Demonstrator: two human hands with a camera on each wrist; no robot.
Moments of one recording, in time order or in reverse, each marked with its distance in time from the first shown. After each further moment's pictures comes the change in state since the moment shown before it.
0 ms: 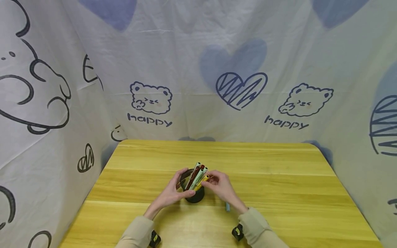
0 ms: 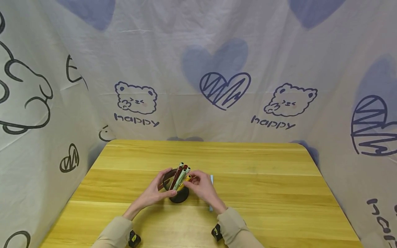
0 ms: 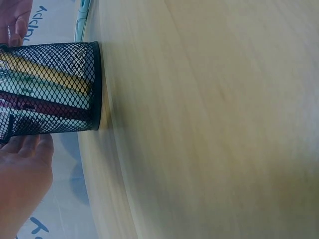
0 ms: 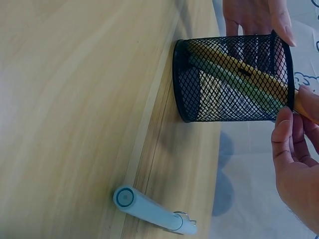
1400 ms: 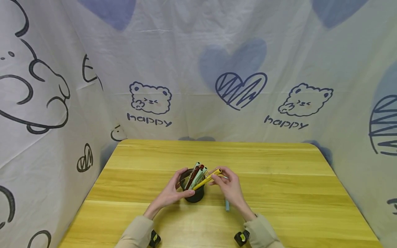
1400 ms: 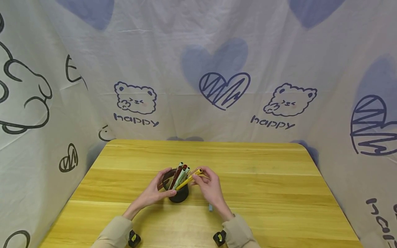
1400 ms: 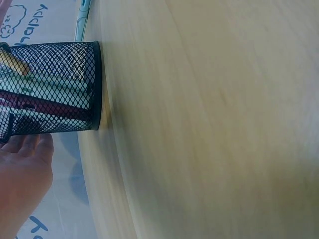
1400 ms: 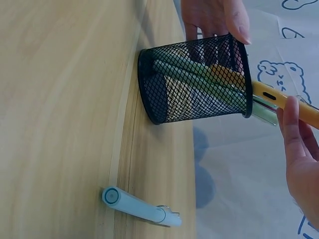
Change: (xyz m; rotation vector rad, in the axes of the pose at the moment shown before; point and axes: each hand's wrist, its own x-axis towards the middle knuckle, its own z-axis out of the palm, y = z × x) left_hand 0.000 0.000 0.001 0.003 0.020 0.004; right_hand -0.018 -0.010 -0.014 0.424 0.114 -0.102
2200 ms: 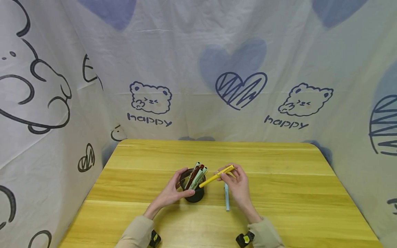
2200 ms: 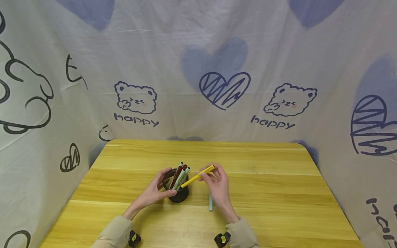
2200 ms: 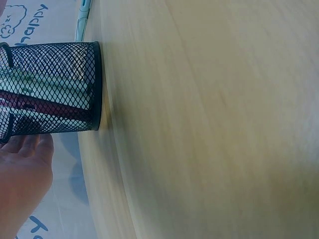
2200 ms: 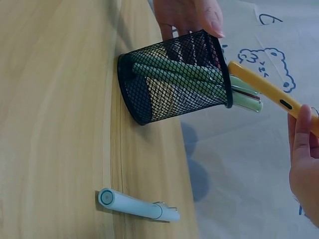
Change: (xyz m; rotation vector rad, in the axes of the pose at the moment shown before) left_hand -0.001 0.002 -0.001 0.015 -0.013 0.010; right_hand -0.006 -0.004 -0.012 0.210 0.151 -0.058
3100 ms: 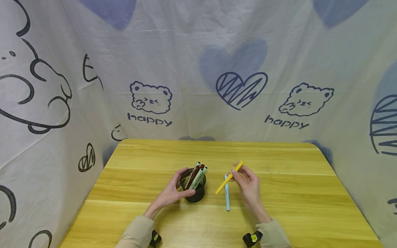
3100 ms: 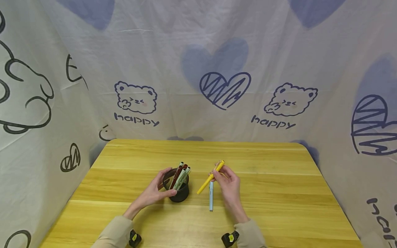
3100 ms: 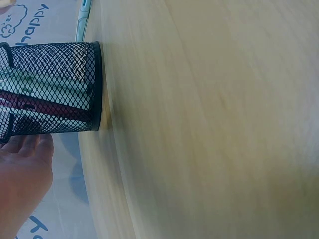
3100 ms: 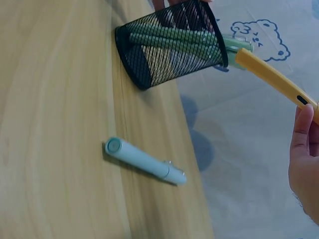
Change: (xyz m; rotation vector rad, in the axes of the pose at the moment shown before) left_hand 0.001 -0.002 0.000 0.004 0.002 -0.003; right_hand 0.001 -0.001 -0.028 0.088 0.091 0.001
